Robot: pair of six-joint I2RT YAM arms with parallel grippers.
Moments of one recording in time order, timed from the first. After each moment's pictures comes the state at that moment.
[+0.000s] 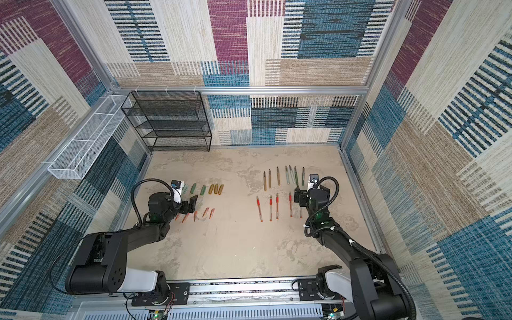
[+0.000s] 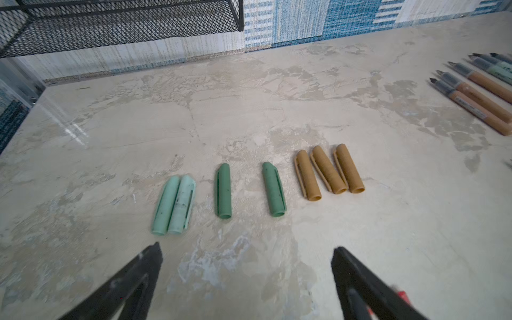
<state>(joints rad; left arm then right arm) 0.00 1.43 0.40 0.61 0.19 0.13 0.15 1.18 0.38 0.48 0.23 0.00</state>
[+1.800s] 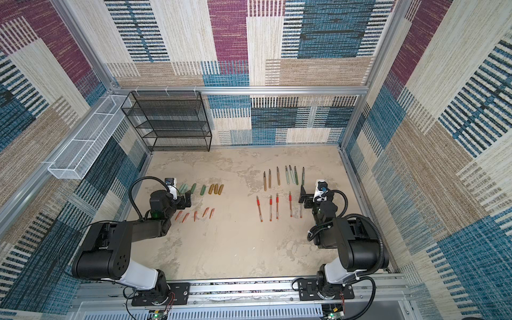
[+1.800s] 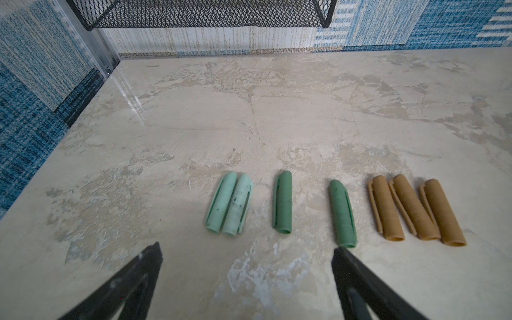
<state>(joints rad) 0.01 1.53 0.45 0.65 0.00 0.03 -0.01 1.54 0.21 1.25 -0.02 0.03</state>
